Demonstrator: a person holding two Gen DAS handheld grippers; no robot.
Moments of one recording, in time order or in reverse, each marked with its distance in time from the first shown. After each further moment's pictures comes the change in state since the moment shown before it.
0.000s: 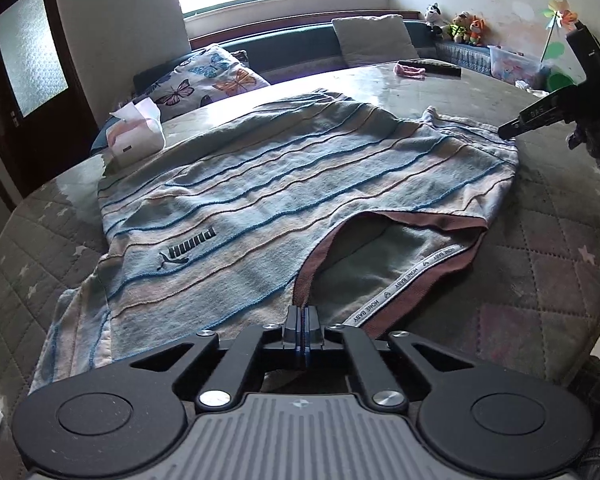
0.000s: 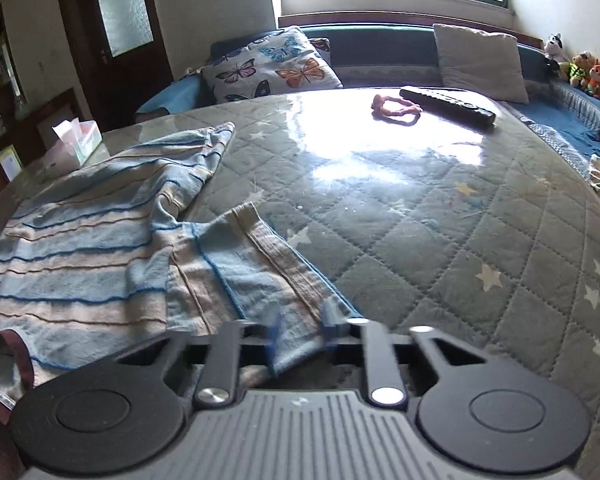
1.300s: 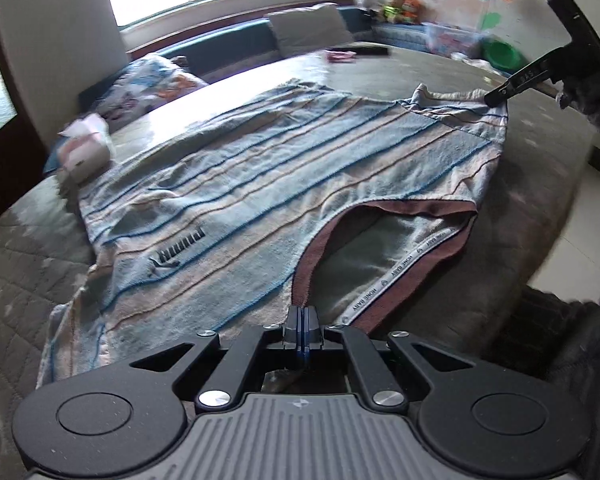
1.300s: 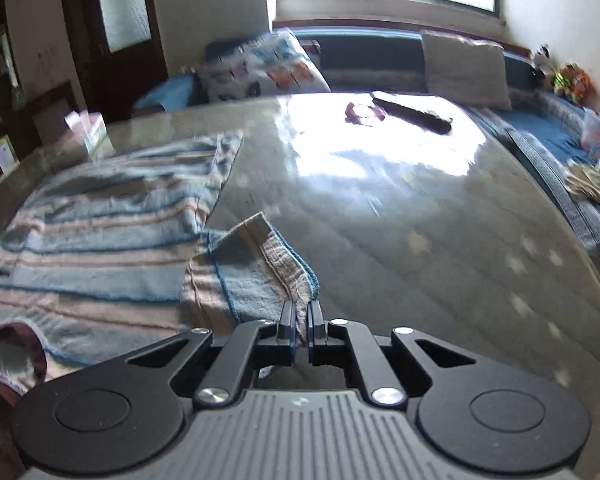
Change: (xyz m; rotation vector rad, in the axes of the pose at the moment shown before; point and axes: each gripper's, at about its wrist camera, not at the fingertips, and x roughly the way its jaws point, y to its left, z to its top) left arm -0.017 -0.005 -0.013 0.153 0.020 -0.148; right arm -0.075 -0.013 -0.032 -0.031 0.023 -0.057
